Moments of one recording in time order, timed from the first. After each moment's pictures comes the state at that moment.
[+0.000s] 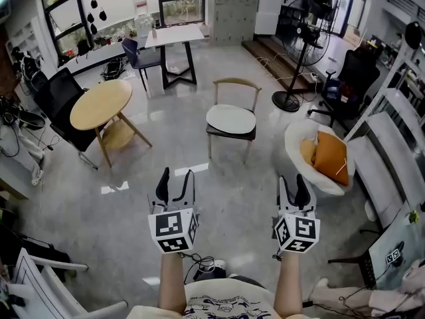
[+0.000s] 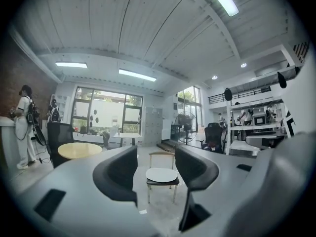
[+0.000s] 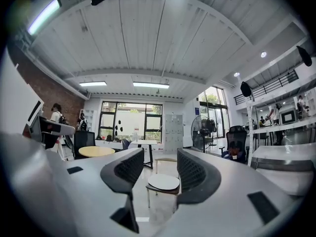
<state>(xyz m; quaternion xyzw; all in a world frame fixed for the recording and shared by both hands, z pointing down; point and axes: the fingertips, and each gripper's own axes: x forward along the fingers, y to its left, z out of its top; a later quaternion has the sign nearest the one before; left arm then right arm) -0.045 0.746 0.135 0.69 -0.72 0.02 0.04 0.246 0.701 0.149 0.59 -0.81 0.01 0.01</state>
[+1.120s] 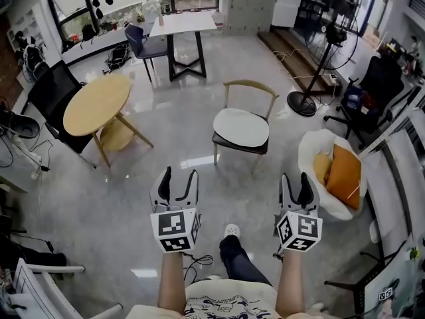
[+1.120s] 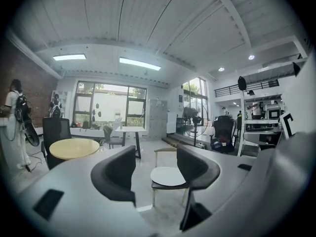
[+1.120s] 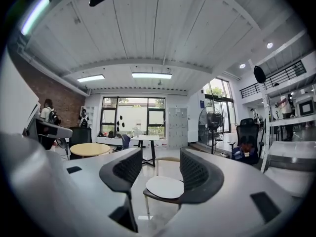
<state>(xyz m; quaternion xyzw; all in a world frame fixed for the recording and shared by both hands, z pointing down) -0.092 0.491 0.189 0.67 -0.73 0.05 0.07 0.195 0.423 0.196 0.57 -0.82 0.03 0.04</state>
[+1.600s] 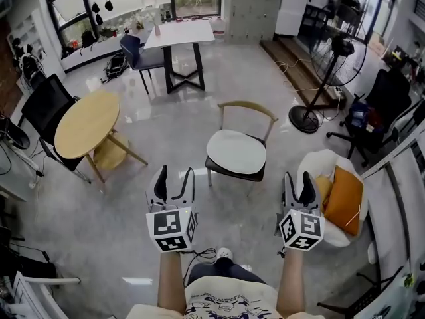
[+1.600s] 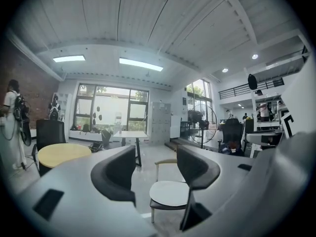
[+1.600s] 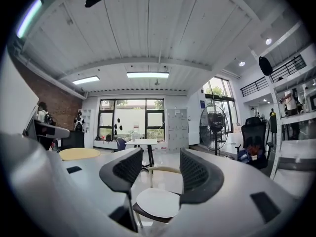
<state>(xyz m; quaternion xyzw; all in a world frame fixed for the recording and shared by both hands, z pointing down) -0.078 0.283 0.162 0.66 -0.75 0.04 0.06 0.223 0.201 0.175 0.56 -0.83 0.03 0.02</state>
